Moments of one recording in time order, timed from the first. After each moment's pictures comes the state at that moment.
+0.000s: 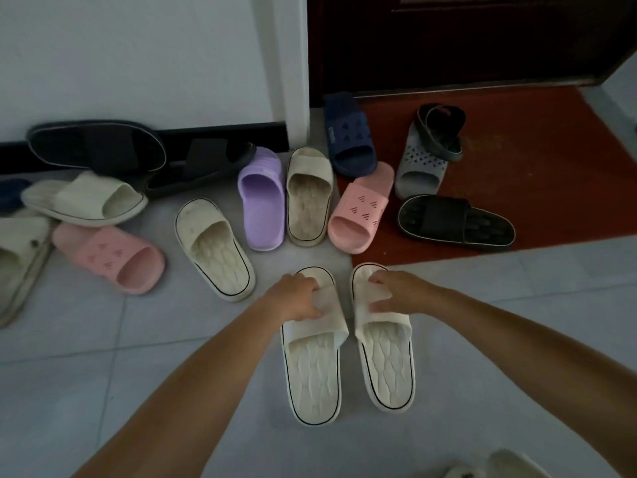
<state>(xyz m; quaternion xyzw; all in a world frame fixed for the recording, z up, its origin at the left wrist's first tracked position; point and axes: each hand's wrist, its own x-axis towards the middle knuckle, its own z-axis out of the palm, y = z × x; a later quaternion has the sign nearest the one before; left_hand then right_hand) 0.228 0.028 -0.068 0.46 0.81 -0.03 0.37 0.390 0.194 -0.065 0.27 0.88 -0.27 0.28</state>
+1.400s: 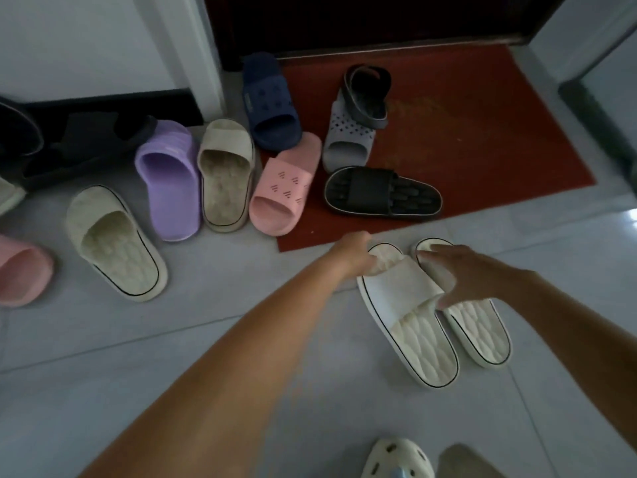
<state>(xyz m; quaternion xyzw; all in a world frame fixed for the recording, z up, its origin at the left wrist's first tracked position) 0.365 0.195 -0.050 0.41 0.74 0.19 0.49 0.568 0.321 -0.040 0.28 0.89 -0.12 0.35</state>
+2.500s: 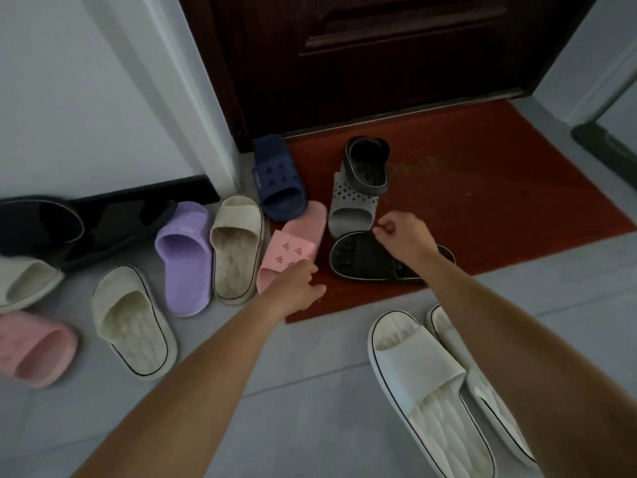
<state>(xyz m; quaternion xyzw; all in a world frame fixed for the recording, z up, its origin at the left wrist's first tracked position) 0.271 0.193 -0.039 0.36 0.84 0.16 0.38 0.407 0.378 -0.039 0.45 0.84 -0.29 -0.06</state>
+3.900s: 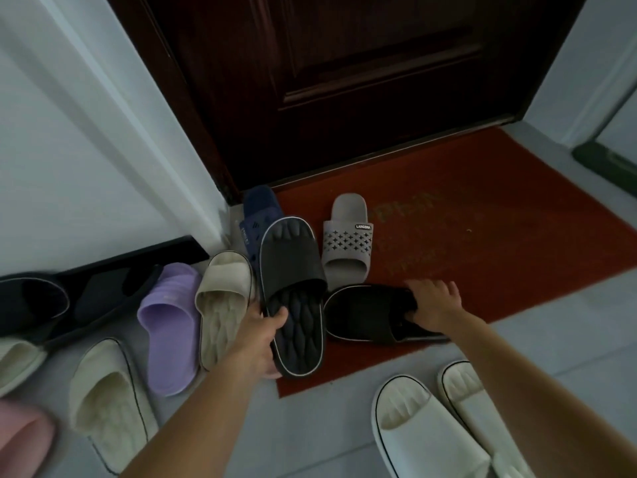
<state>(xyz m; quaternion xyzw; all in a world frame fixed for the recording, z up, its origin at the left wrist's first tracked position) 0.238 0.220 -0.057 -0.05 0.68 0.59 0.43 0.444 0.427 -0.099 0.47 0.84 -0.20 0.18</state>
